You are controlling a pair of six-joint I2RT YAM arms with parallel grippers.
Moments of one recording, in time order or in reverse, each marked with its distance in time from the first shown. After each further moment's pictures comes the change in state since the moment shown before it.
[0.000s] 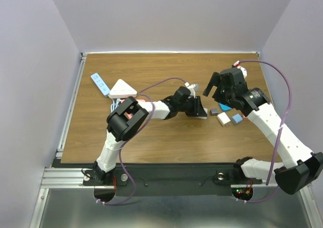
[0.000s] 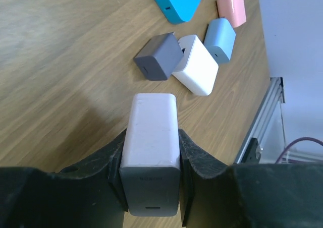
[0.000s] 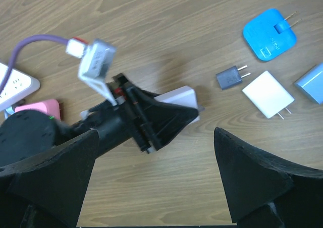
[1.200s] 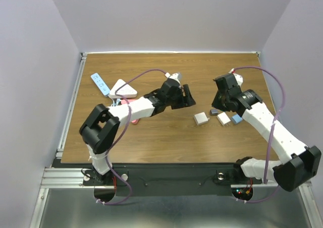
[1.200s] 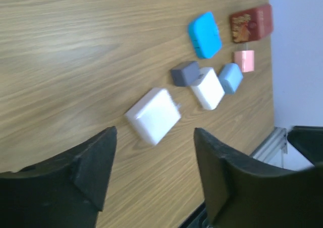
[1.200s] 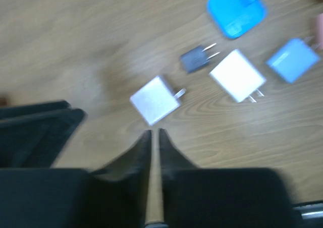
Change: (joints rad) left arm 0.032 -0.287 -0.042 -0.305 -0.268 -0.068; right arm -0.001 0.017 -0.088 -0.055 0.066 -0.012
